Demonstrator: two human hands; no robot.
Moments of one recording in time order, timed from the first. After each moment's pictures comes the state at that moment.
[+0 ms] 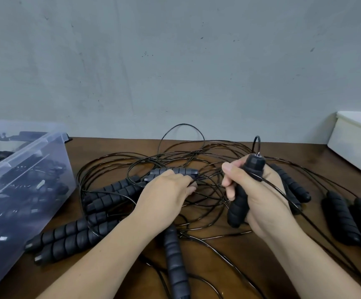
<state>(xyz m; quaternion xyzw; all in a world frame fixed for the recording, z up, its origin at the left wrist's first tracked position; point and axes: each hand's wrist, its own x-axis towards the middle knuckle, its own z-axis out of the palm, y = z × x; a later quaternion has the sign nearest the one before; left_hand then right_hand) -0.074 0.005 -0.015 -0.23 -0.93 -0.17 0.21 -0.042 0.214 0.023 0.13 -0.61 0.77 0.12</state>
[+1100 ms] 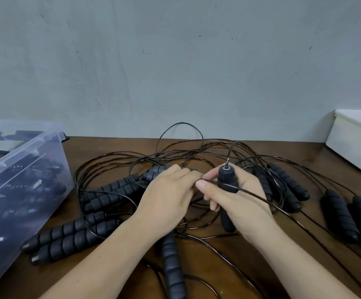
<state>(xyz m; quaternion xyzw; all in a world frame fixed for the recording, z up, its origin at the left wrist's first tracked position) -0.060 0.012 -0.008 -0.27 -0.90 -0.21 0.25 -0.039 0.201 0.008 0.15 -0.72 0.67 0.10</state>
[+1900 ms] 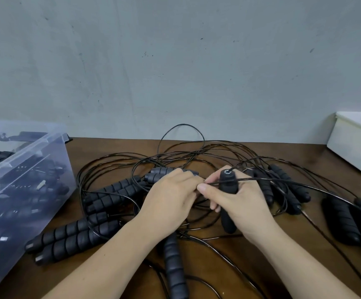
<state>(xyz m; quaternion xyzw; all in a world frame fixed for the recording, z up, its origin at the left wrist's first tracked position) -0.065 0.012 -0.015 -0.28 -0.90 -0.21 0.25 -0.049 0.204 -0.001 0.13 -0.75 0.64 0.10</state>
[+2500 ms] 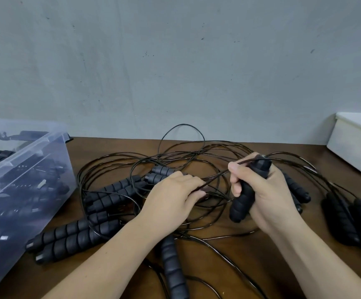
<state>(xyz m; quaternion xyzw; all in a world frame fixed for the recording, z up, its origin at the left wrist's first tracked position) -0.069 0.013 -0.018 -0.26 -0.92 -0.21 0.22 -0.051 0.225 0.022 0.13 -0.59 0.79 0.09</state>
